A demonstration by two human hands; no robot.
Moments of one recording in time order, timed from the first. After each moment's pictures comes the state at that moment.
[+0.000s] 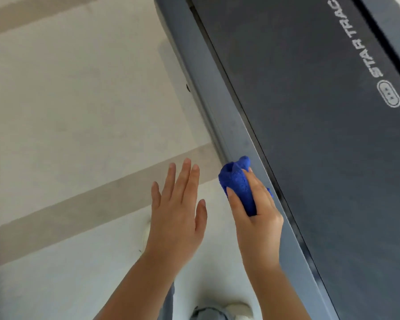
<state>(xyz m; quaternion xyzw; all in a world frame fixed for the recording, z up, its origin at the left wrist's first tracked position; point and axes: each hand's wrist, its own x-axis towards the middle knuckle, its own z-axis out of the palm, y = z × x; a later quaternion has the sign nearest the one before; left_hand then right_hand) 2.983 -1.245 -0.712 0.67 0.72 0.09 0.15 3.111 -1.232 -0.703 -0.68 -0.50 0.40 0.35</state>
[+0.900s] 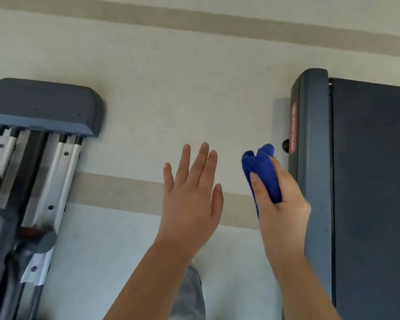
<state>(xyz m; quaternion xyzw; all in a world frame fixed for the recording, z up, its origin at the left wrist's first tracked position) 2.723 -1.253 -0.582 0.50 0.85 0.16 0.06 2.835 -1.176 -0.568 -0.52 -0.66 0.48 0.27</state>
